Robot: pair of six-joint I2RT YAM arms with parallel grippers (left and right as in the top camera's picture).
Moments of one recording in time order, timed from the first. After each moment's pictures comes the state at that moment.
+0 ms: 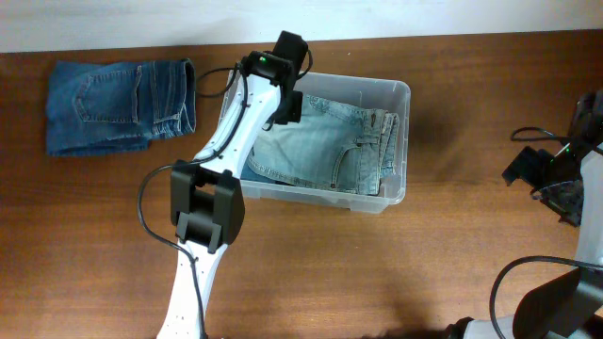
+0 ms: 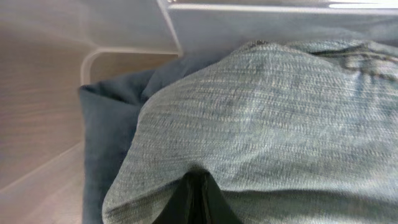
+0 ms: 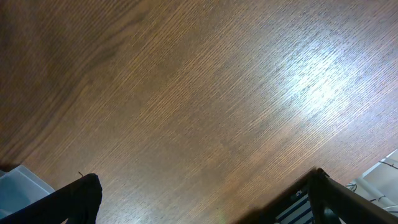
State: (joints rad) left arm -0.41 2.49 2.39 -1.23 -0.13 -0.25; right arm -0.48 1.61 1.48 -1.37 0.09 0.34
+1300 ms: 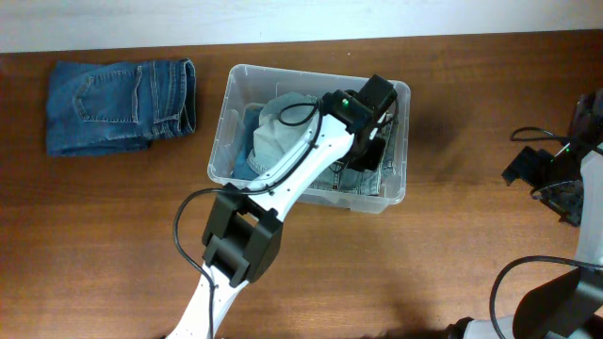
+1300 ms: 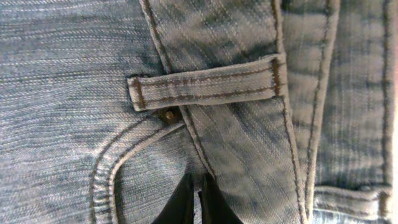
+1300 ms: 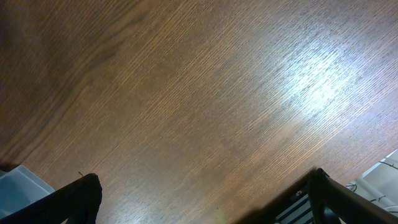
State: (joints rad) left arm -0.73 2.38 2.23 -1.17 0.12 -0.31; right arm -0.48 1.61 1.48 -1.37 0.09 0.34
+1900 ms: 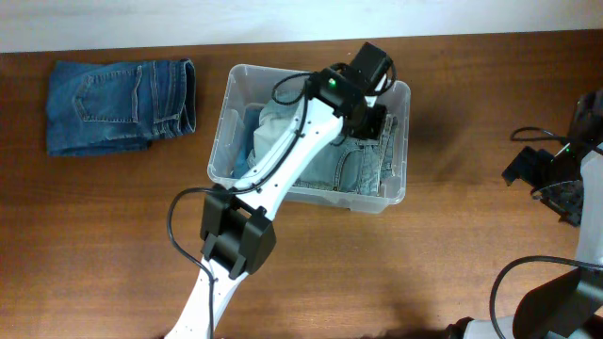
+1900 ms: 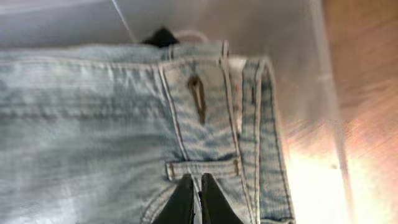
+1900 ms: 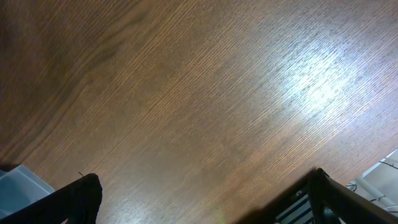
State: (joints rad) left arm -0.68 2.42 2.46 -1.14 0.12 -0.31; right arm -0.48 1.61 1.48 -1.37 0.09 0.34
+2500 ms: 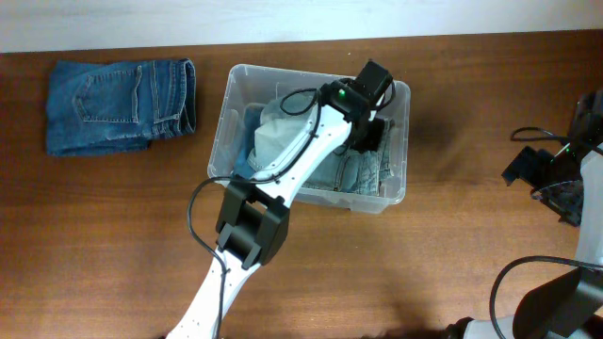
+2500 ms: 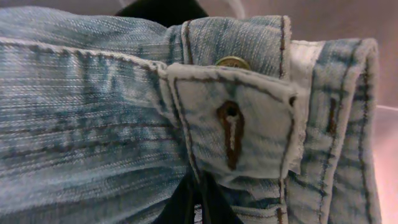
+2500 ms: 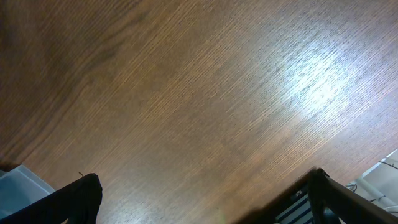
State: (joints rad) left arm -0.69 2.57 2.46 -1.11 0.11 -0.31; right arm -0.48 1.61 1.48 -1.37 0.09 0.34
